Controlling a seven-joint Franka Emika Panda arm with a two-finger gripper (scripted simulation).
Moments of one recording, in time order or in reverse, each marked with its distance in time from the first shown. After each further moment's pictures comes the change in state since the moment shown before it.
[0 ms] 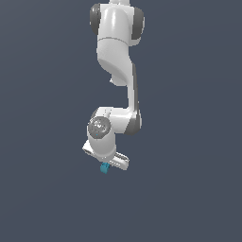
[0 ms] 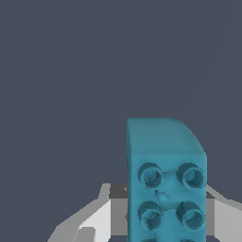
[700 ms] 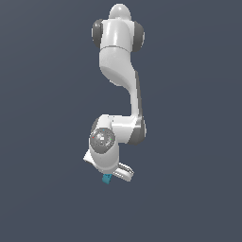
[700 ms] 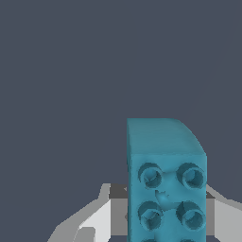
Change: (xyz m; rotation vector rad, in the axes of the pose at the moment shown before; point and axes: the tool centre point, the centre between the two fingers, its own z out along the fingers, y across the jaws) arm 0.035 -0.030 -0.003 0.000 0.000 0.000
